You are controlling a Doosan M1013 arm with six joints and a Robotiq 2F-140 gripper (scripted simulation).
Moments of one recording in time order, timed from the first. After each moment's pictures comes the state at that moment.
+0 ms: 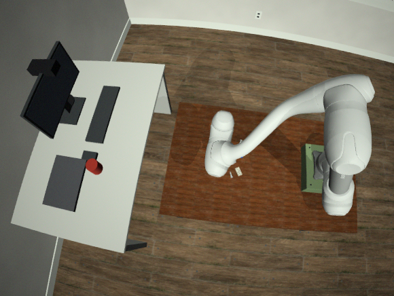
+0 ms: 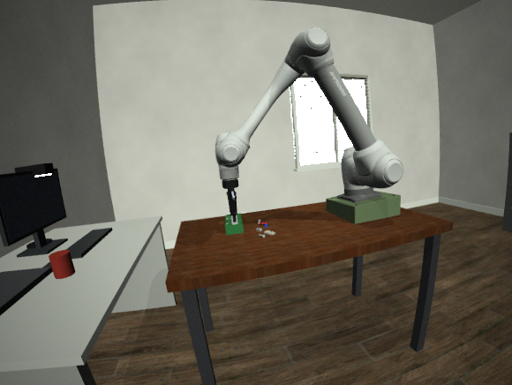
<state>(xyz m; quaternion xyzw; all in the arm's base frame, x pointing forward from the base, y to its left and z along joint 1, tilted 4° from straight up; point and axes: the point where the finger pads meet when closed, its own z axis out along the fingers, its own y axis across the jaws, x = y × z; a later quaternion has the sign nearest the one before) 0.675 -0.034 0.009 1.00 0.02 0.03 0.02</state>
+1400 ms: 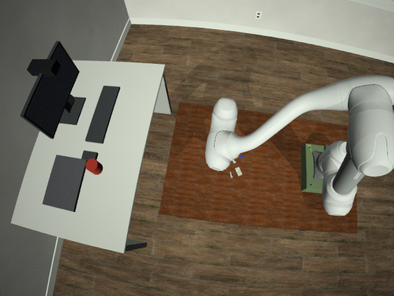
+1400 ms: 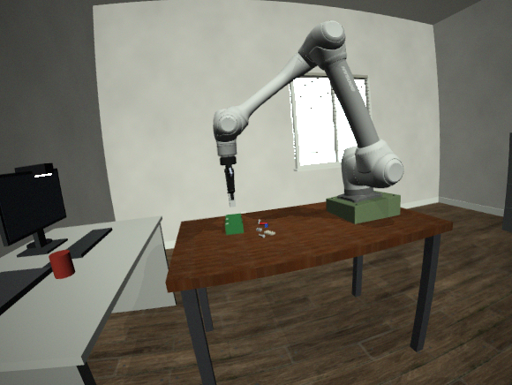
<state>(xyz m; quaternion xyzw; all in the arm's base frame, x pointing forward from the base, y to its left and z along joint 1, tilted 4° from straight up) 0.668 -0.030 0.116 1.00 0.02 0.03 0.02</state>
